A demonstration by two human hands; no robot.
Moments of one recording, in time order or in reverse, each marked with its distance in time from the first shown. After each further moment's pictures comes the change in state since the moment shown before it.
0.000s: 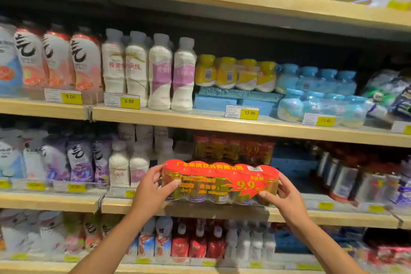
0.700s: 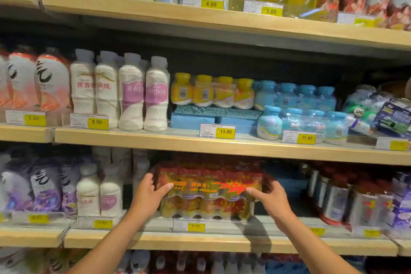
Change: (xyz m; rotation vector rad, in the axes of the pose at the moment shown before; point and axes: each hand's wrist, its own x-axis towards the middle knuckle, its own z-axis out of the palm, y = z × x) left_hand 0.069 0.016 0.065 0.087 0.067 -0.111; right_hand 0.088 0.012 -0.031 -0.056 0.152 0.077
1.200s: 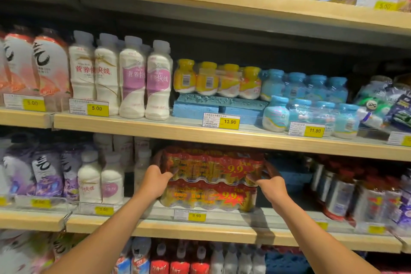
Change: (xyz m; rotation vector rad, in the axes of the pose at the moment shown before) left_hand 0.029 0.001 0.019 0.219 0.089 -0.102; right_hand 0.034 0.011 0.011 -0.081 0.032 0.091
